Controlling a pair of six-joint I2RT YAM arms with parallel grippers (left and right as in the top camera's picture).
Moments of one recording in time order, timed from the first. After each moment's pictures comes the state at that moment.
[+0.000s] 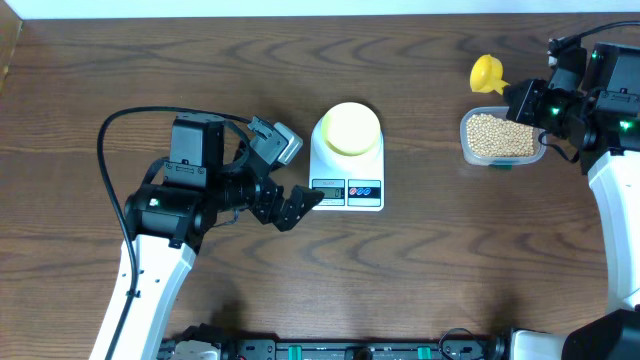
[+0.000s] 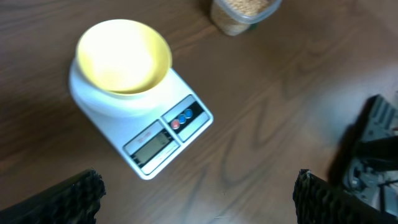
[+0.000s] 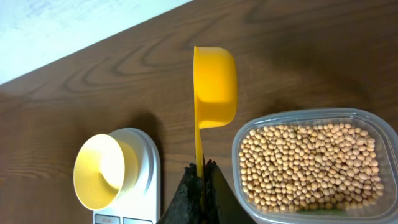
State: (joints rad) left arm -0.19 1.16 1.08 -0.84 0.67 0.31; right arm -0.15 1.49 1.31 -0.63 -0.43 0.21
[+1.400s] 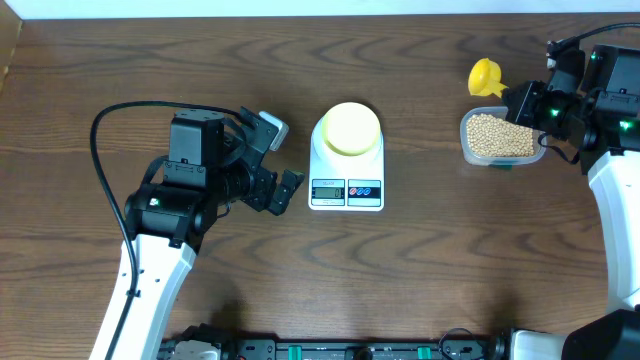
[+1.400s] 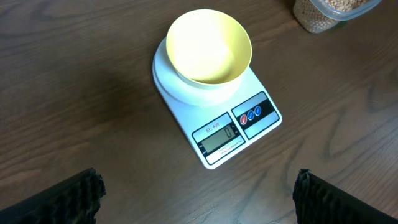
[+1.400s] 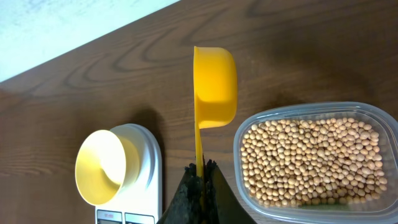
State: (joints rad) left arm -0.19 1.17 1.08 -0.78 0.39 0.25; right arm -0.15 1.49 1.31 -0.65 -0.43 0.21
